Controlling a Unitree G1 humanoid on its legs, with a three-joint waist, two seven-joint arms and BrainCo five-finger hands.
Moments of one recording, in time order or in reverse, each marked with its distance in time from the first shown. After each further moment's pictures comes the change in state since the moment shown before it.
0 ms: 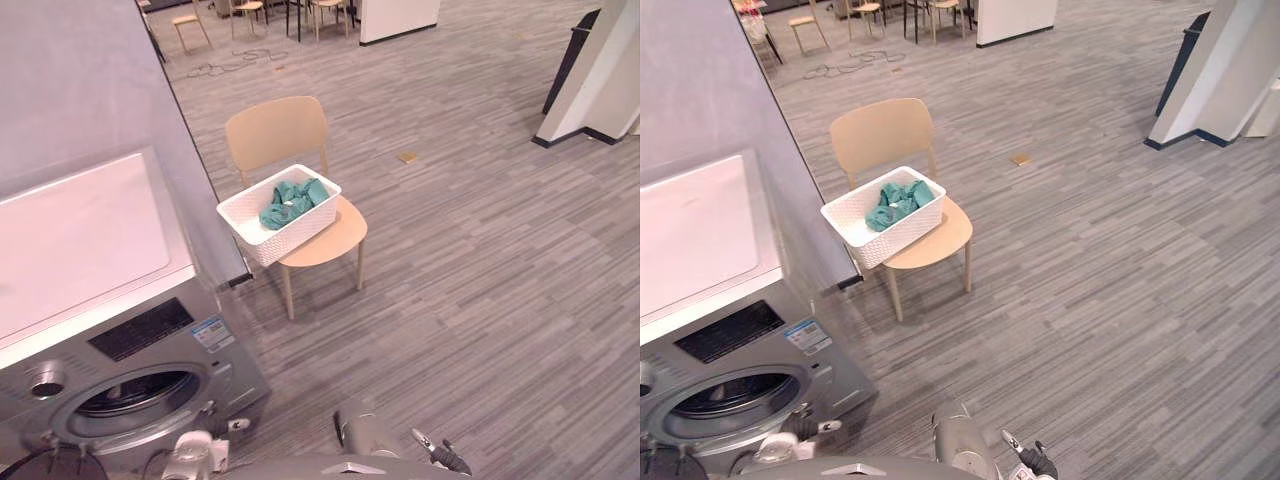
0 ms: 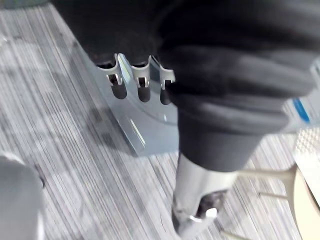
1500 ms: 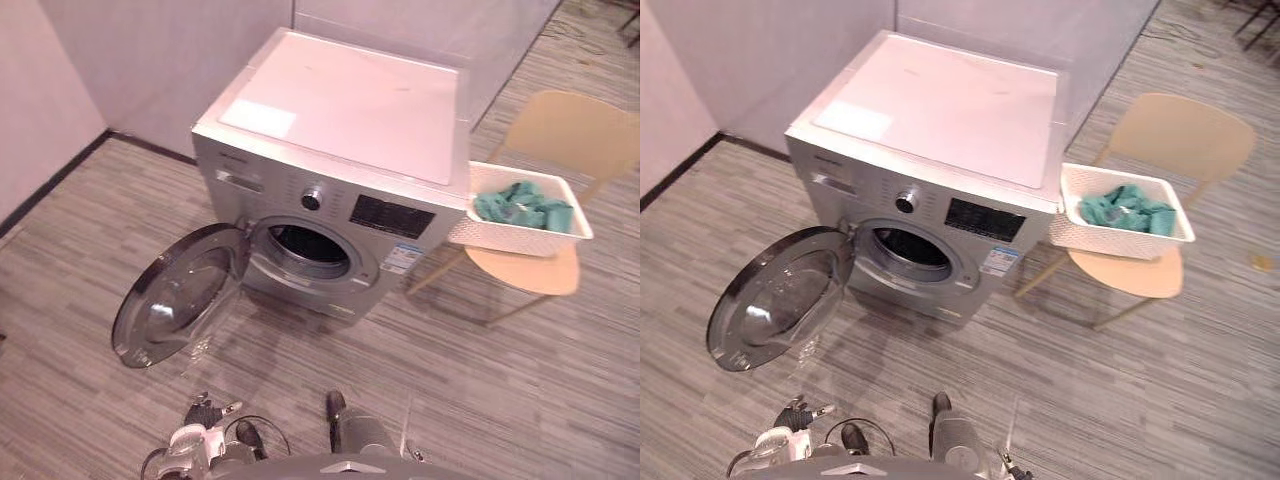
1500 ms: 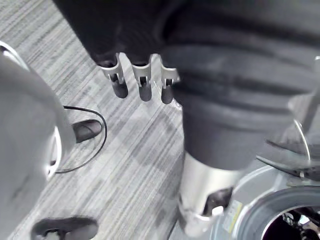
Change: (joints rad) left arm 0.021 0.022 0.139 0.011 -0.122 -0.013 -0.001; right arm 0.008 0.106 -0.007 0.048 0.247 -0.060 -0.077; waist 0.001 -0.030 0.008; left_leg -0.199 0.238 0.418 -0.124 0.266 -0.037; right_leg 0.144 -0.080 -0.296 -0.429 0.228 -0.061
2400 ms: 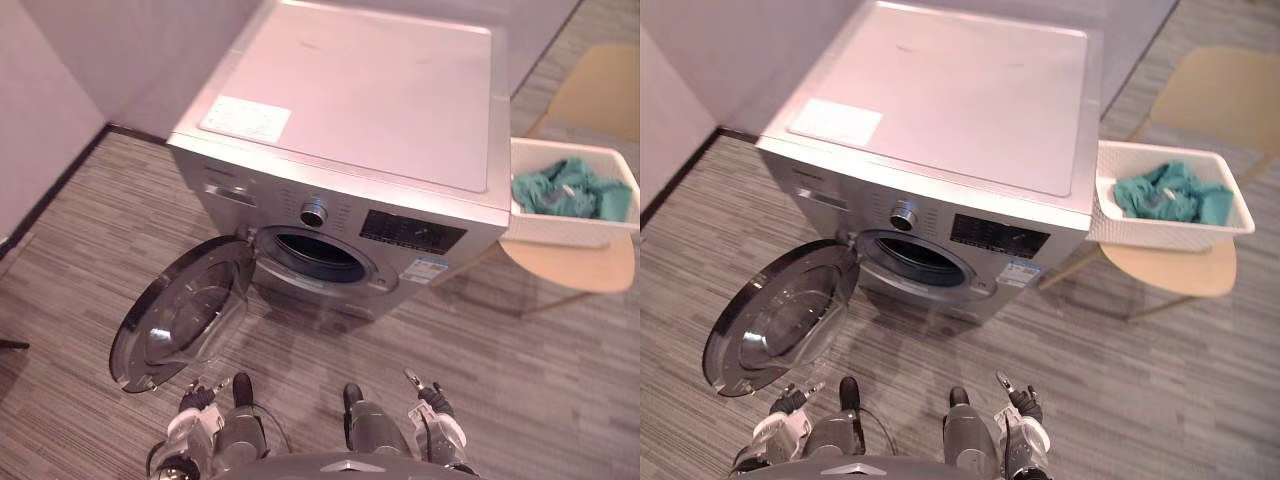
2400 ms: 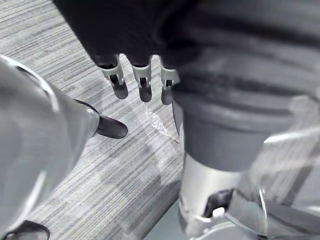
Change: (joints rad) left arm -0.013 -0.031 0.085 -0.012 -0.204 0.001 0.022; right arm -0.162 -0.073 0.136 -0.105 0.016 -0.024 -0.031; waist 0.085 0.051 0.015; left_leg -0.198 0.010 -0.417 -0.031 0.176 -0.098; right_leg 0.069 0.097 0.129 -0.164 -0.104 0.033
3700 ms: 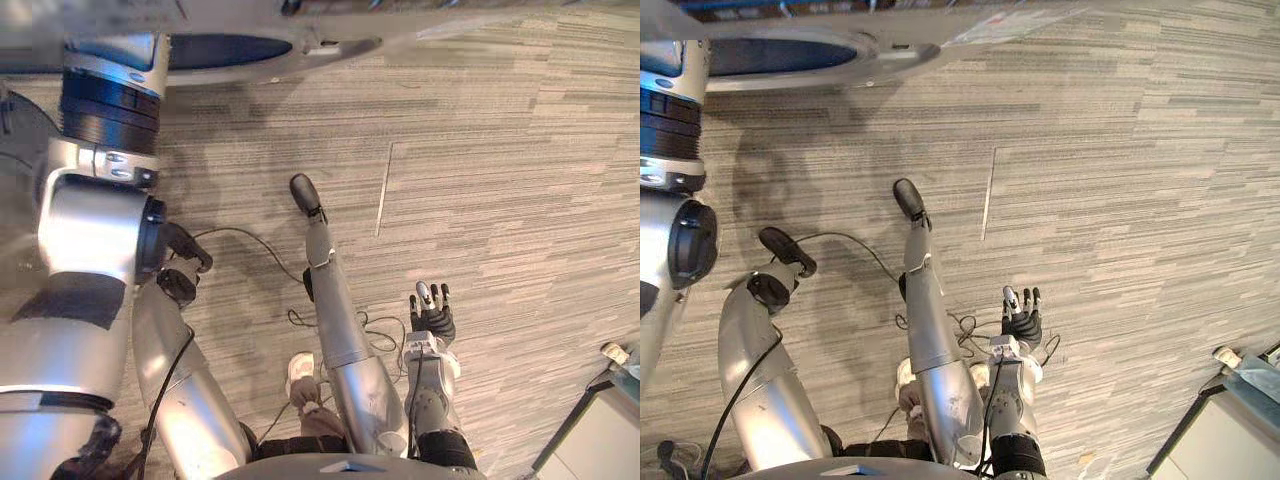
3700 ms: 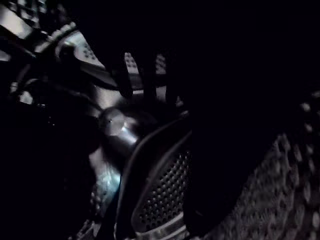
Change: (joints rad) left arm -1.490 0.364 -0.296 -0.573 0.232 -0.027 0.449; right arm 0.000 0.127 0.030 -0.635 0.141 -0.112 0.027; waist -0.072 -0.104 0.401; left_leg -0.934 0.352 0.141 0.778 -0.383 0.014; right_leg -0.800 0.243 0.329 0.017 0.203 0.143
